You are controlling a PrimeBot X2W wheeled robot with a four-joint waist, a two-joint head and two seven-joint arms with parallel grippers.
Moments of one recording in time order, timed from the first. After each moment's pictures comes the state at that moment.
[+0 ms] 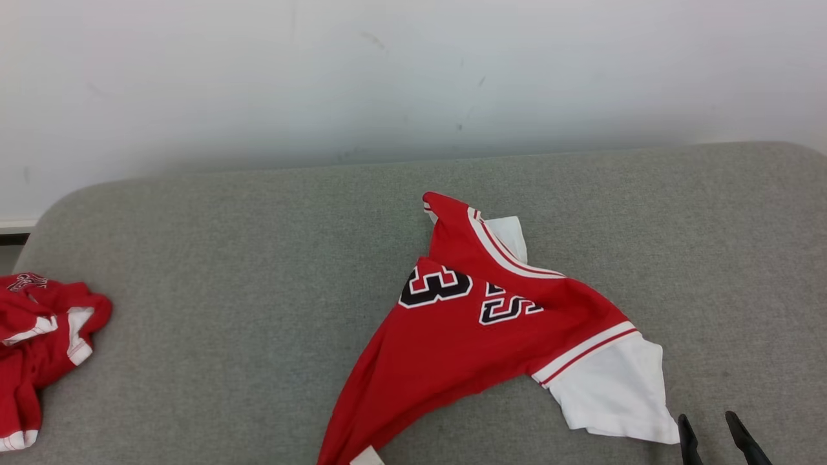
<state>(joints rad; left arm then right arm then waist) -0.11 0.43 -0.82 0.22 -1.00 0.30 -0.23 0.08 -0.14 0.04 0.27 0.28 0.13 -0.26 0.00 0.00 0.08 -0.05</state>
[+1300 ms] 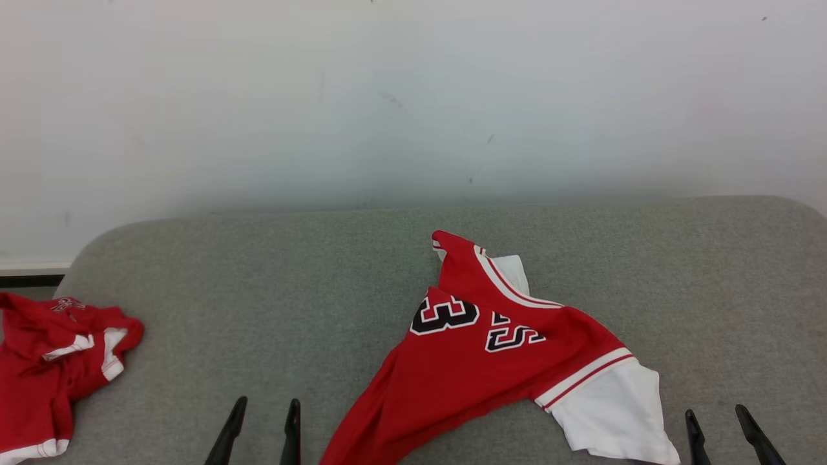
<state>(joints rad) 0.12 0.09 -0.16 0.03 -0.11 0.05 -0.26 0.10 -0.12 -0.01 0.20 0.16 0.13 -0.26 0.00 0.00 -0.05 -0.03</state>
